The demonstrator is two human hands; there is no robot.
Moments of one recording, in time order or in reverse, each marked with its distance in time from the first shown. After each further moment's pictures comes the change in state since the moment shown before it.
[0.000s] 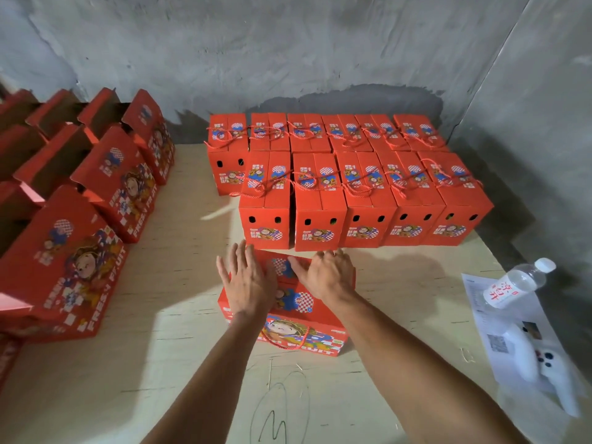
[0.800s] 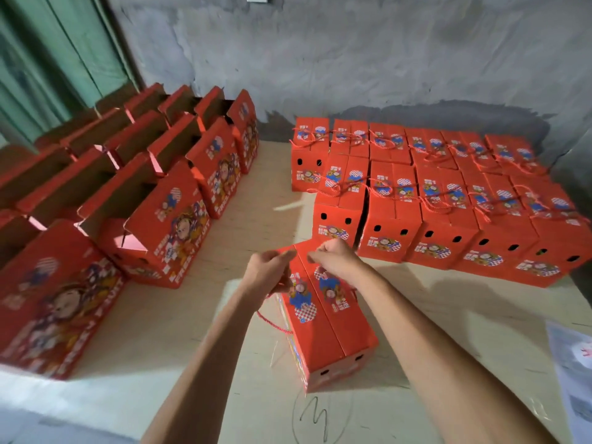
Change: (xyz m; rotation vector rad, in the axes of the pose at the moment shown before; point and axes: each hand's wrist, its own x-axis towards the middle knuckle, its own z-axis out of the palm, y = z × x) left_hand -0.015 -0.066 -0.120 -0.945 -0.301 -0.567; right_hand -0.001 -0.095 -0.049 0.953 -0.487 -0.166
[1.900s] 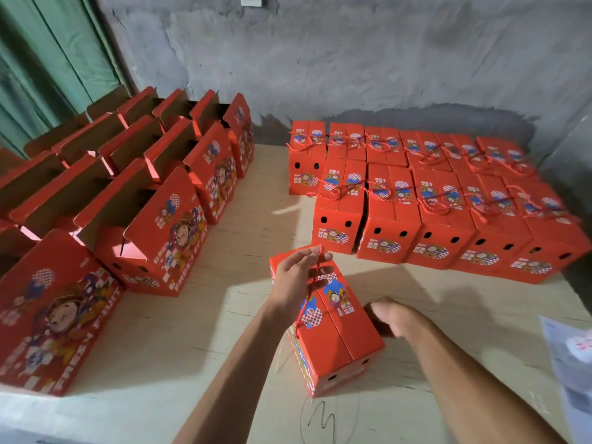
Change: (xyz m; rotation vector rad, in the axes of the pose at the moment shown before) left_hand -0.026 0.006 0.029 -0.491 -0.249 0.059; right_hand -0.045 0.100 -0.013 0.195 -0.004 0.656
